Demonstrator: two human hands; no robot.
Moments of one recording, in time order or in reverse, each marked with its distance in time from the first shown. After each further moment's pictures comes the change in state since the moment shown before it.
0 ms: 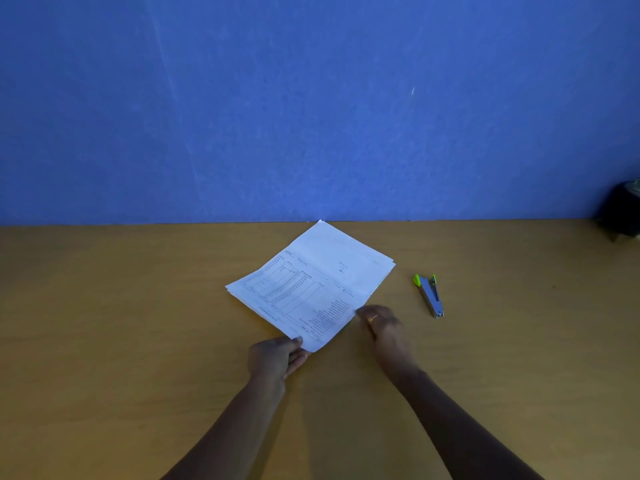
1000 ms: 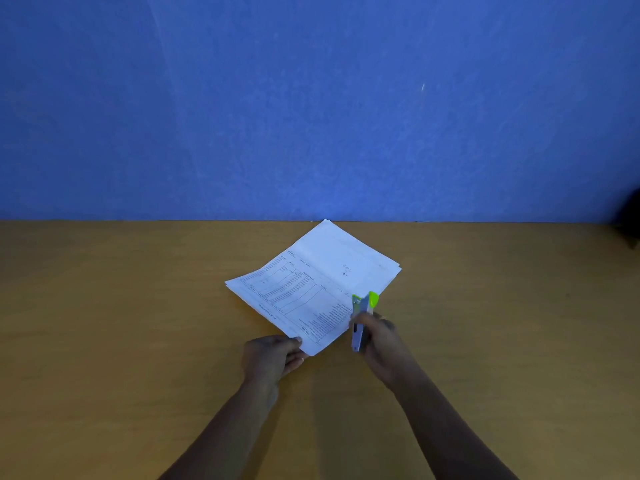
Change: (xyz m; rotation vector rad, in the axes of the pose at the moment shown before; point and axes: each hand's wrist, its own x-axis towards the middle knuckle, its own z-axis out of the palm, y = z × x) left_hand 0.003 0.002 0.000 0.075 0.017 0.126; right_hand 0.013 -0.044 -0.014 1.278 -0.125 0.758
